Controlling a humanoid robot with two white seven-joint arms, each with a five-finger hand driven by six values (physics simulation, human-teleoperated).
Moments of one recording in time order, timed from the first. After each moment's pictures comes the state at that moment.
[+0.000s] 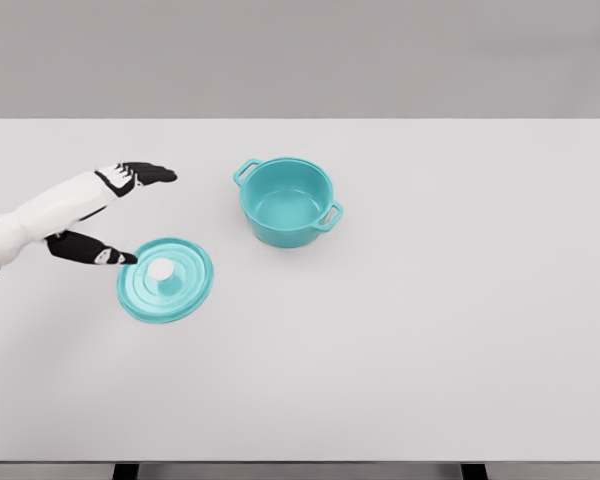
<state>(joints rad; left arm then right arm) -0.42 1.03 -0.69 -1.58 0.04 -0.61 -0.09 -0.01 0.00 0.10 0.13 0.07 -0.28 0.38</state>
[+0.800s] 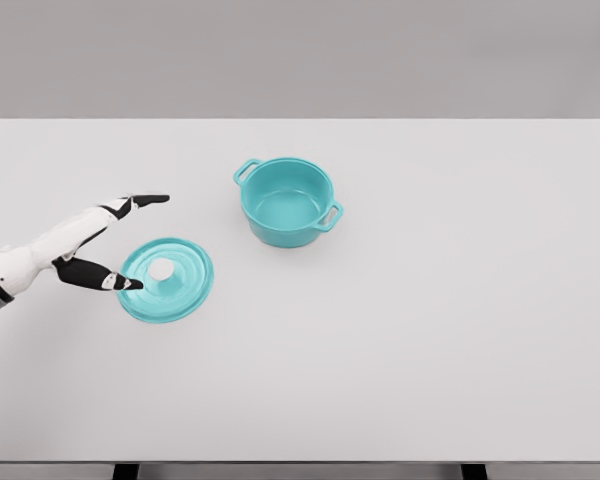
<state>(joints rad) -0.35 0.97 -0.77 -1.47 0.19 -0.61 -0.08 -0.01 0.00 0.10 0.13 0.07 -0.28 0.38</state>
